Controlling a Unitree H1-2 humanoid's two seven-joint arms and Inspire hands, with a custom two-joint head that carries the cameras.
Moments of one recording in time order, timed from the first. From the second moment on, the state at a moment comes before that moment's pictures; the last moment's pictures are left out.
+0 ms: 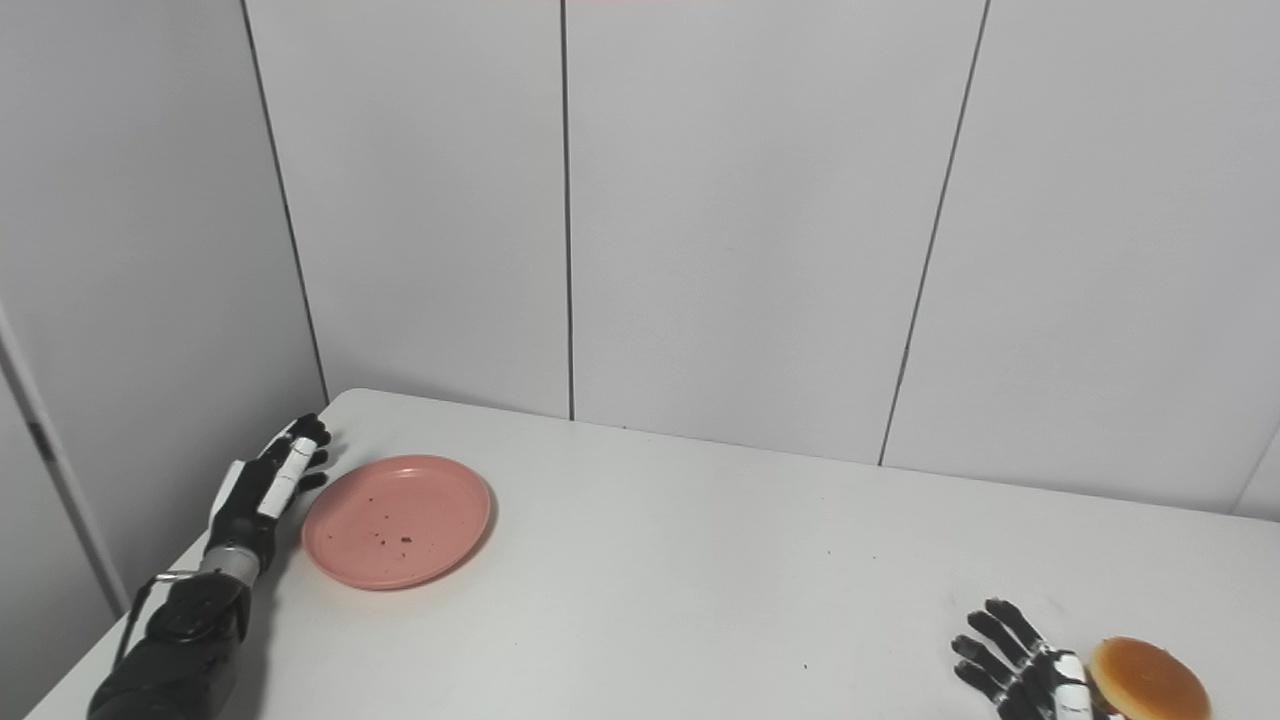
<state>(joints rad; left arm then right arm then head) -0.67 0.46 0.19 1.17 -0.13 -0.45 -0.03 -0.14 -0.14 -0.14 0.12 0.29 -0.05 0.20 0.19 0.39</state>
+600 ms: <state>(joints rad) -0.66 0.43 0.18 1.16 -0.15 -0.46 -0.09 -0.13 -0.14 -0.14 0.10 0.28 -0.05 0.20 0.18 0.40</state>
